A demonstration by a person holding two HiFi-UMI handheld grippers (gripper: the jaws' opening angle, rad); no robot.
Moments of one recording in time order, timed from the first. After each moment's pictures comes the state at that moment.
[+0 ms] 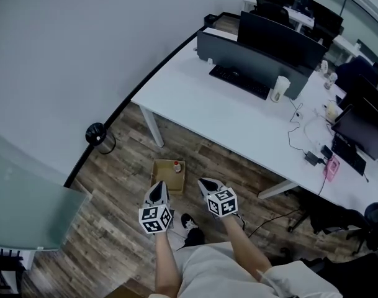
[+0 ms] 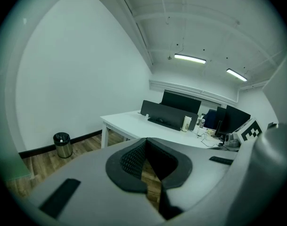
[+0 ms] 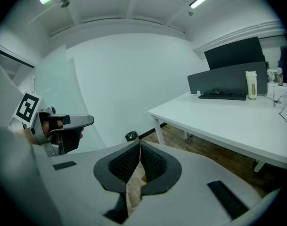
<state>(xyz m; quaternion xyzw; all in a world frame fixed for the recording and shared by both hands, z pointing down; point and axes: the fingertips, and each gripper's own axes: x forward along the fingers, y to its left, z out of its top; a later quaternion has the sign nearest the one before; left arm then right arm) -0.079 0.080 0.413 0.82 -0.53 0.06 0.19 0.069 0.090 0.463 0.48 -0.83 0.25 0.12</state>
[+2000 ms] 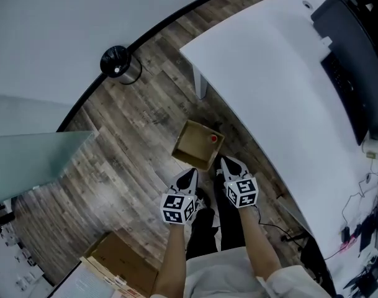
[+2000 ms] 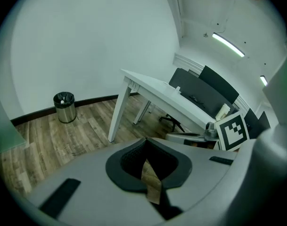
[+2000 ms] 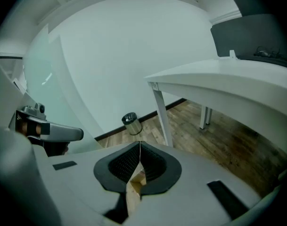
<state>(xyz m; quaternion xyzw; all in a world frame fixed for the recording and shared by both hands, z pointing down) -0.131 -0.152 0.698 0.75 -0.54 0.14 0.37 -0.031 -0.205 0.738 0.38 -0.85 0.30 0.22</state>
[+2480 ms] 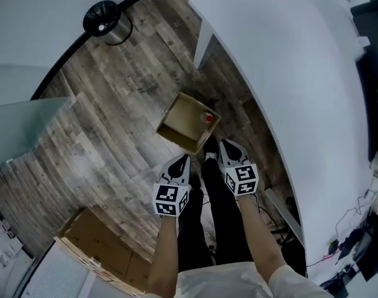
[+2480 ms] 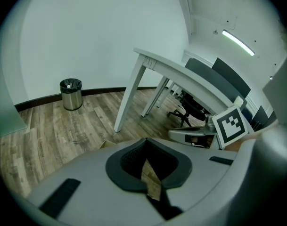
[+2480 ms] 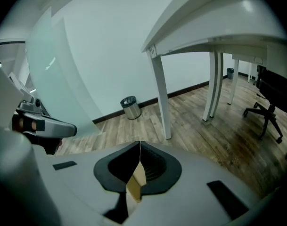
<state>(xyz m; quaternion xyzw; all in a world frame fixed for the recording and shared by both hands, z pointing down) -0.134 -0.151 0.809 0.72 -0.56 0.14 0.39 -0.026 -0.223 0.850 0.34 -0.85 0.28 0.30</state>
